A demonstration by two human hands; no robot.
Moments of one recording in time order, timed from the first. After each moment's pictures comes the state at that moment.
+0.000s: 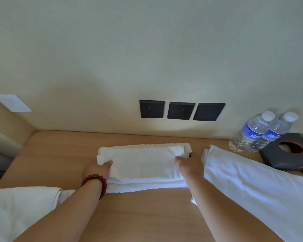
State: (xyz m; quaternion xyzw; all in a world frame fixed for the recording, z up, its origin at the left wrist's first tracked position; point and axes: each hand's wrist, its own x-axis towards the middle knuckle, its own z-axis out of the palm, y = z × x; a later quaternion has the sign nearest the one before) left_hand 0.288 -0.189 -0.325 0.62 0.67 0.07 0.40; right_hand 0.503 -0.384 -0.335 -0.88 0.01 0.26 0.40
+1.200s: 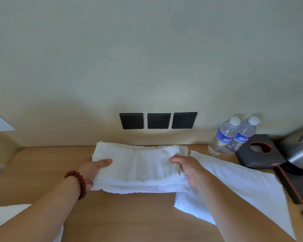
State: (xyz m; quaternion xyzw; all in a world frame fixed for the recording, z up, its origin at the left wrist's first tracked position) left_hand 0.318 -0.185 -0.274 0.50 0.53 0.06 0.69; right_hand 0.549 -0.427 -0.290 -0.74 0.06 0.44 0.50
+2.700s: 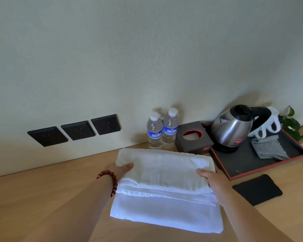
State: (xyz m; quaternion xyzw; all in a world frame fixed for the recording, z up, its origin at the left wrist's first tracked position) left_hand 0.547 -0.400 -0.318 0.68 0.50 -0.10 0.53; right_hand 0.672 -0.725 -0.318 -0.77 0.20 0.28 0.53
